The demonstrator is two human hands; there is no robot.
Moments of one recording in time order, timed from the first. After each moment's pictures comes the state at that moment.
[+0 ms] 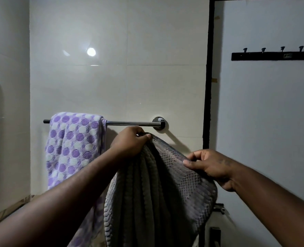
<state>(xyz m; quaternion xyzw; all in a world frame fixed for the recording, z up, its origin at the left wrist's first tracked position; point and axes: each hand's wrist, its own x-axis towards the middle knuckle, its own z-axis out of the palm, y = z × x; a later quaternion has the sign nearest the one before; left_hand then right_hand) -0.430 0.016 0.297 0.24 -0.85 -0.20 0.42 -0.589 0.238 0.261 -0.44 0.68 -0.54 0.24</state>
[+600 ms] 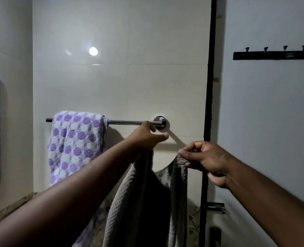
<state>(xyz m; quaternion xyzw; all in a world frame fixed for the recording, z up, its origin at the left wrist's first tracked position) -0.438 0.065 0.315 0.25 -0.85 -0.29 0.35 -0.563 0.232 0.273 -0.42 0.58 -0.67 0.22</state>
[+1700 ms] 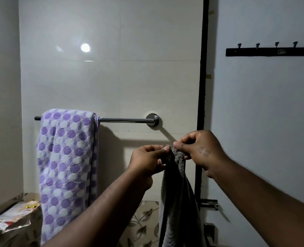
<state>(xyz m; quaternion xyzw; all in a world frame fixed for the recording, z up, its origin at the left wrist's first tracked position) -0.465 0.107 0.245 0.15 -0.58 -0.72 0.36 -0.562 0.229 0.280 -0.40 0.69 -0.61 -0.04</state>
